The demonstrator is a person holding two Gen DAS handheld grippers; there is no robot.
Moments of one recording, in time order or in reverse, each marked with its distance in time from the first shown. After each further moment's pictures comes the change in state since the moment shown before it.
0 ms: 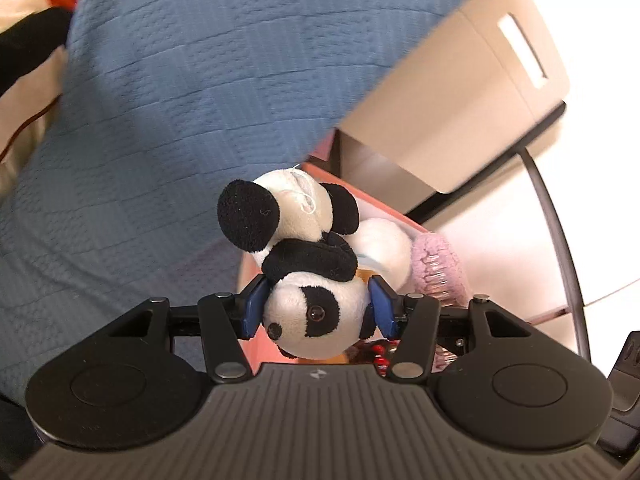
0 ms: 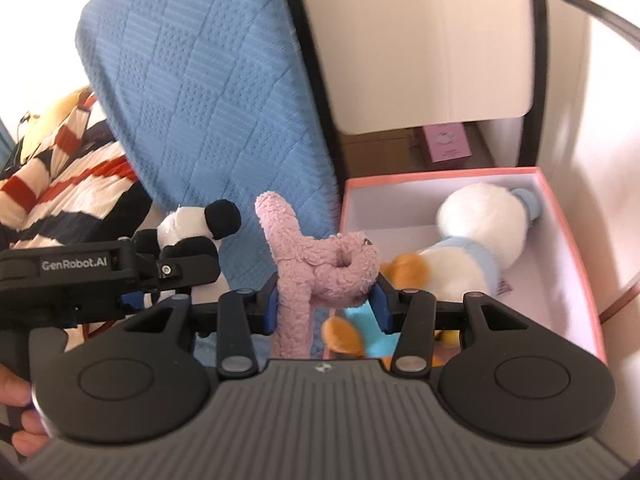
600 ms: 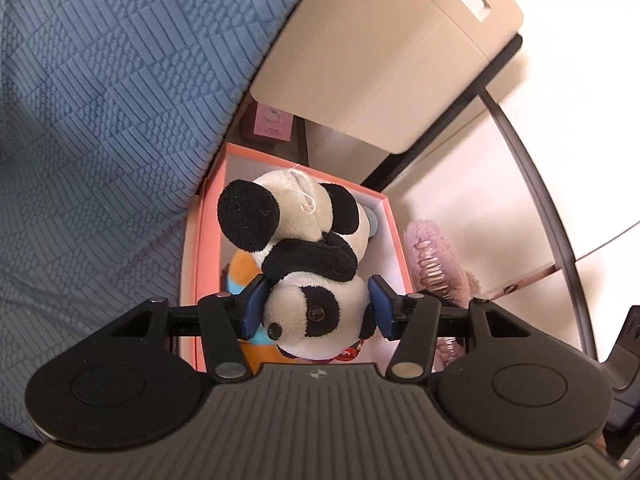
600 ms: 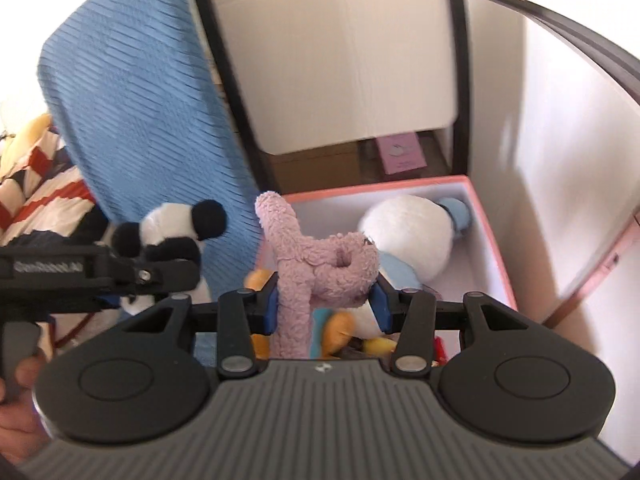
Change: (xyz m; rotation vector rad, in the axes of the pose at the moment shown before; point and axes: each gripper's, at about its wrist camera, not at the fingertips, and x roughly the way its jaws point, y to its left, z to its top) left arm 0.037 -0.081 -0.018 0.144 0.062 -0.014; right arm -0.018 -0.075 -0.005 0.037 -0.043 -0.079
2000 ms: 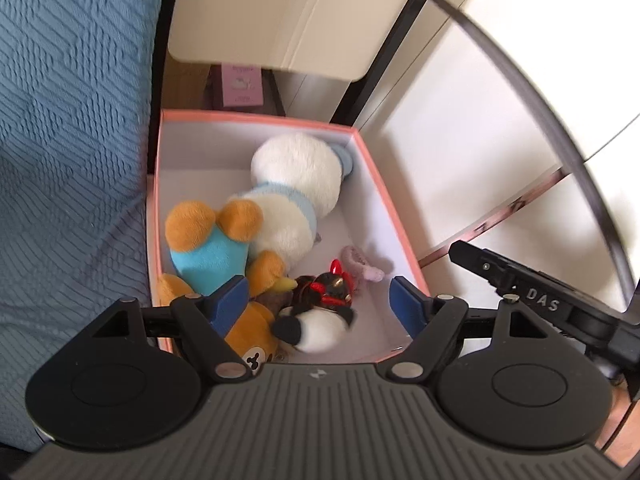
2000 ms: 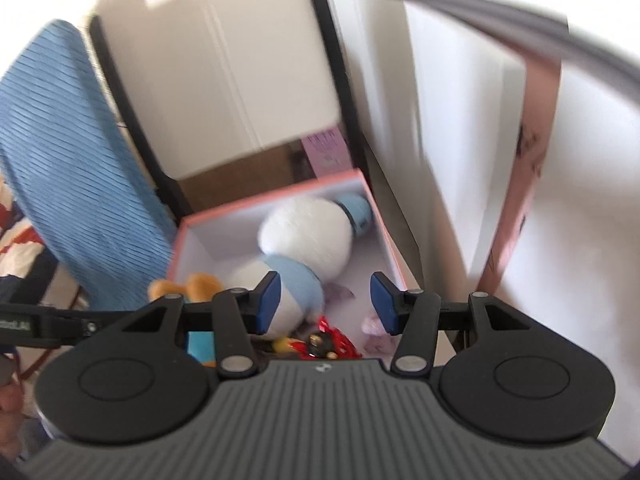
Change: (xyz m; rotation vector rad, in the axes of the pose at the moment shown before) left arm 0.040 -0.062 -0.031 0.204 0.105 0.030; right arm -0.035 -0.085 -0.024 0.127 -0.089 -0.092
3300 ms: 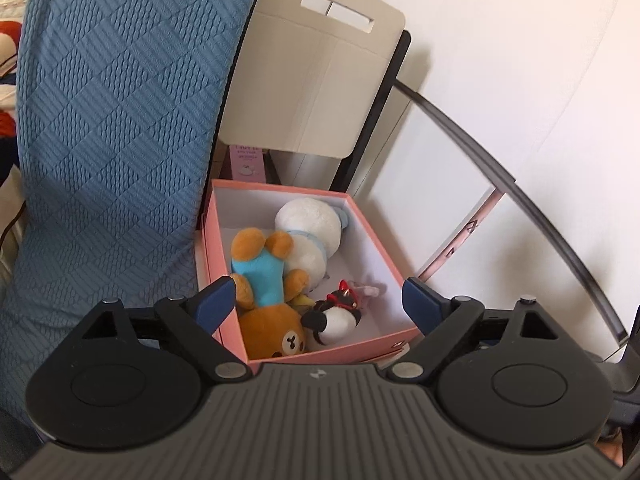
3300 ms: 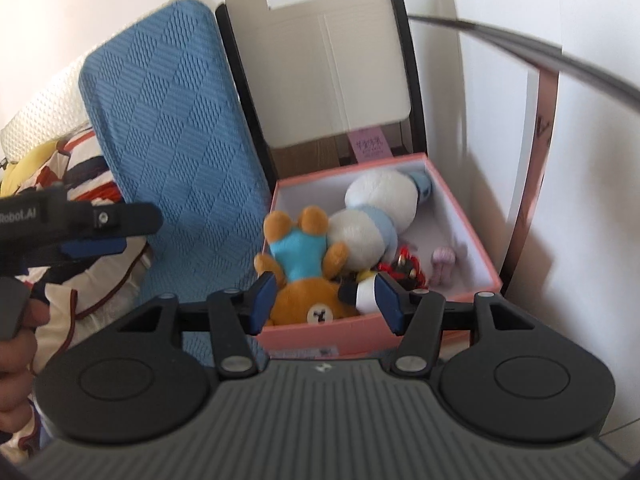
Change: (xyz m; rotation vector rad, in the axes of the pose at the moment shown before) left arm -0.144 0.027 -0.096 0.070 -0.289 -0.005; right arm -0.096 0.084 -0.102 -0.074 -0.051 0.071
